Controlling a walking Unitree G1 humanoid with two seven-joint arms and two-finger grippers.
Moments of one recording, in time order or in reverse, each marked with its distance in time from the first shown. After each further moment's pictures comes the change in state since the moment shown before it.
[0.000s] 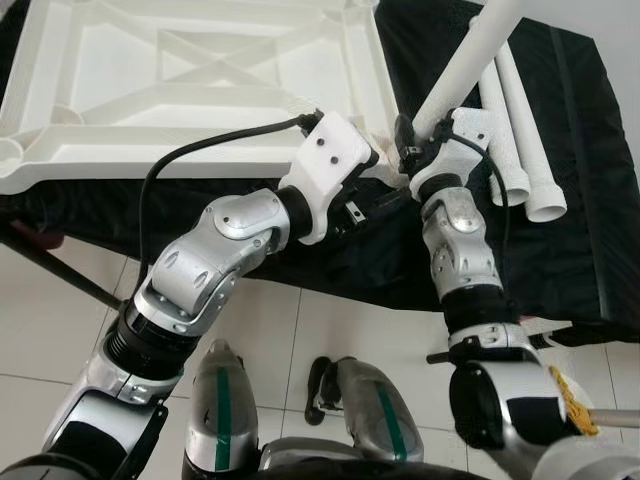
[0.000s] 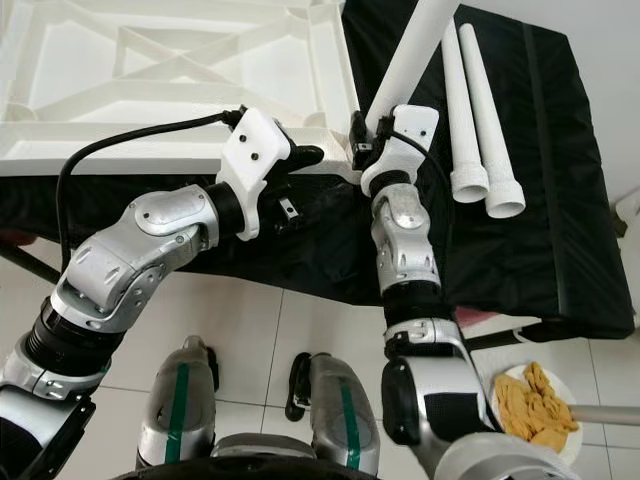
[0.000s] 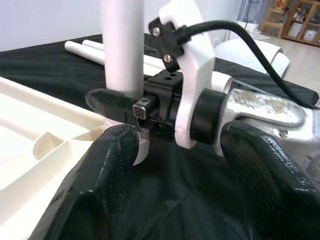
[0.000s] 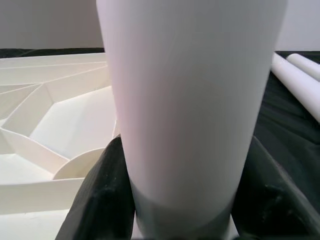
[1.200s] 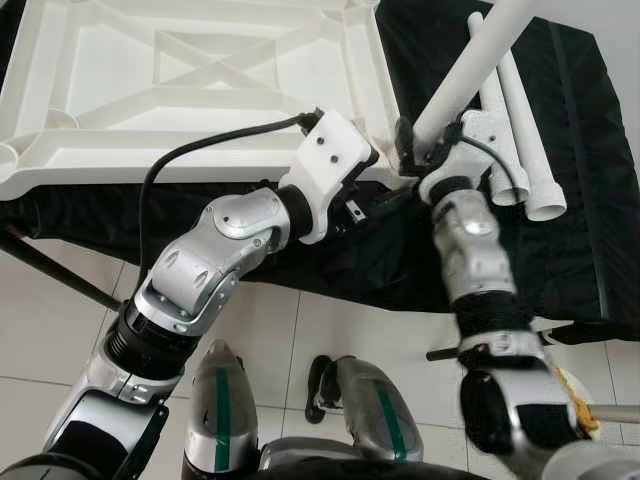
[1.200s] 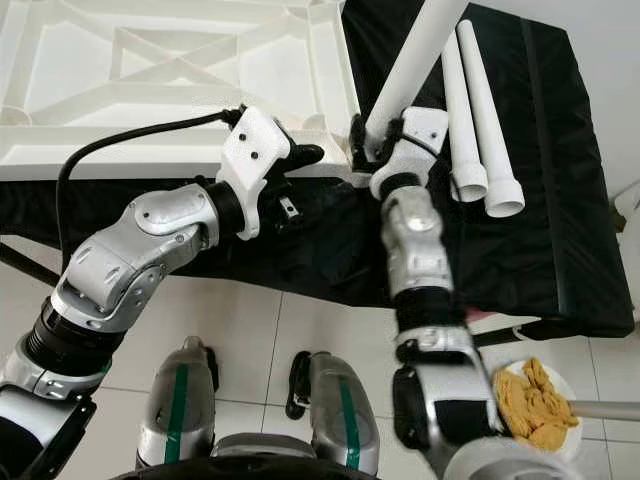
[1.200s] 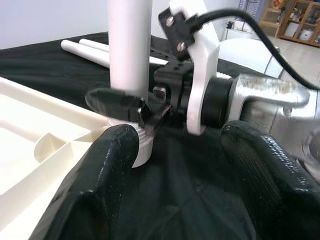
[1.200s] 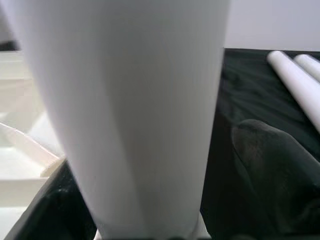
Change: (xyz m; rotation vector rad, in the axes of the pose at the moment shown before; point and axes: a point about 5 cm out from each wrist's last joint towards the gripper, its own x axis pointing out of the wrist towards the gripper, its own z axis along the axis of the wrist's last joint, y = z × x) left arm 0.000 0.001 0.001 0.000 -0.003 0.006; right arm 0.008 -0.019 0.009 0.002 0.008 0.179
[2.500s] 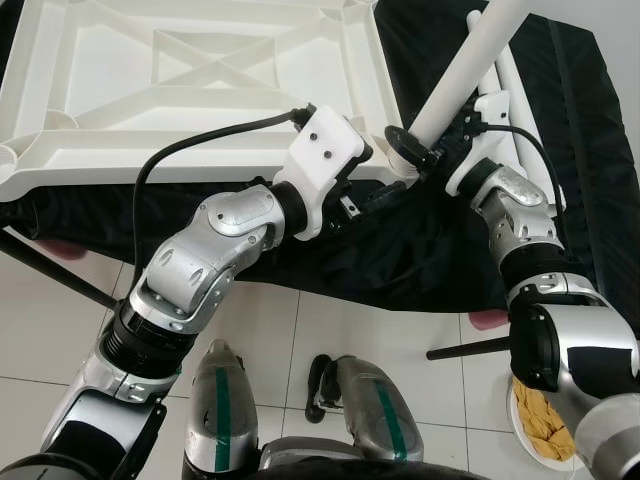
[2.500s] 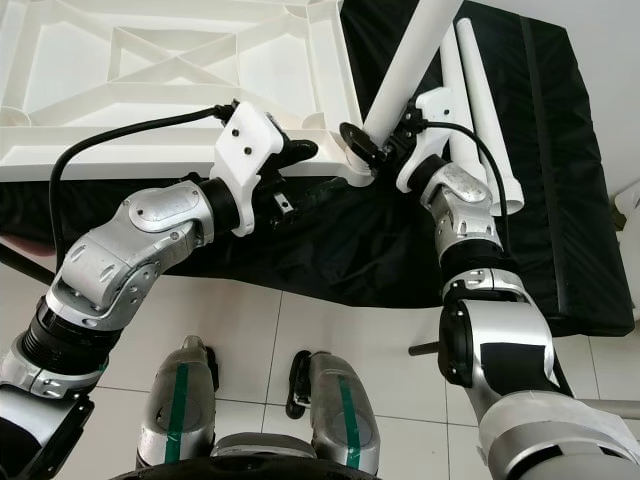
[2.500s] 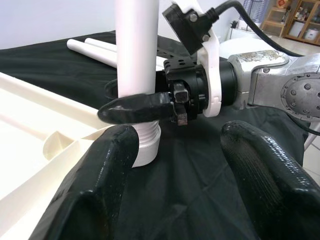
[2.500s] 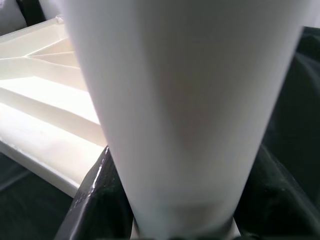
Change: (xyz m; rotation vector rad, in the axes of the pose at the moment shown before) left arm -0.003 0.004 0.000 0.003 0.001 0.016; right arm 0.012 -0.029 -0.004 -0.049 0.101 0.500
